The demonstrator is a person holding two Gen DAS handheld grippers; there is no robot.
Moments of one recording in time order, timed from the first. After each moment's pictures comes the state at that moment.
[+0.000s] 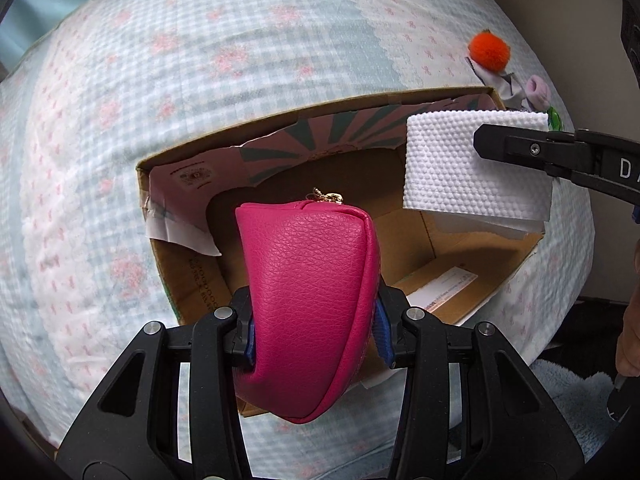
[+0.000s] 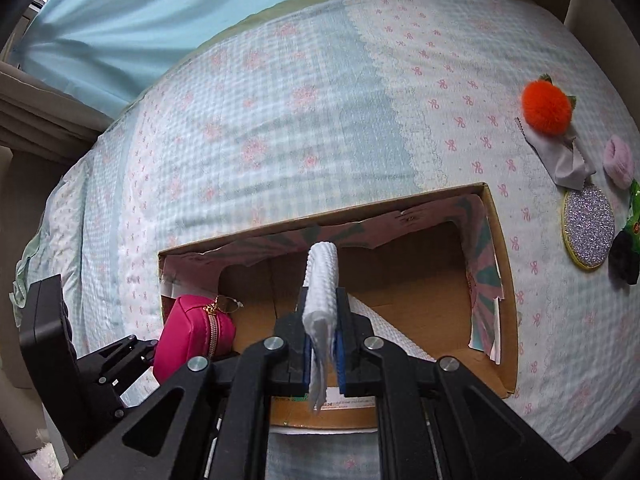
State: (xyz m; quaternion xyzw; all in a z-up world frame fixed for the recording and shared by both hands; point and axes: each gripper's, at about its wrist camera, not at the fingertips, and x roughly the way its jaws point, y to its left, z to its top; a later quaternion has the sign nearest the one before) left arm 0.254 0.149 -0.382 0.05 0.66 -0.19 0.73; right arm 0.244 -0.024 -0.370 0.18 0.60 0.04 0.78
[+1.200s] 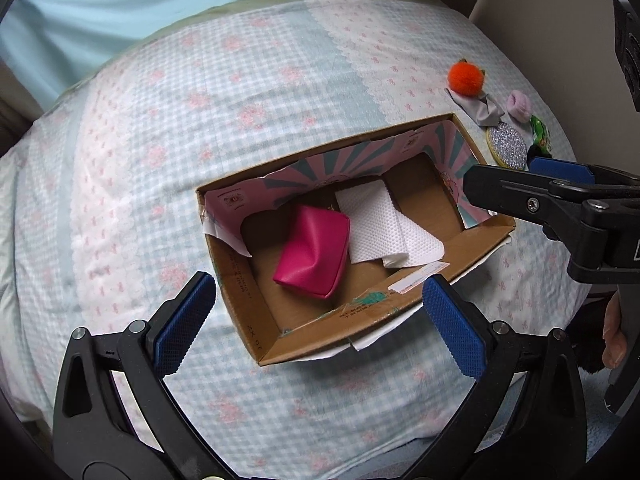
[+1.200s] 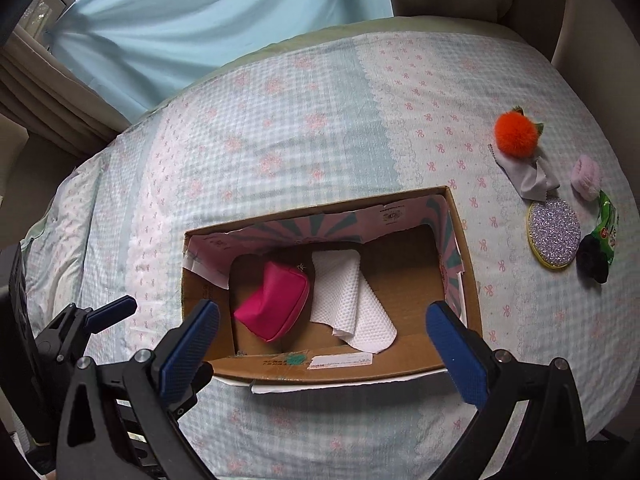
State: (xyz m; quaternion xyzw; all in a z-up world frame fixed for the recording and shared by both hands) left arm 0.206 0.154 -0.300 0.09 0.58 -0.18 0.79; right arm 0.179 -0.025 -0.312 0.14 0.55 0.04 0.82
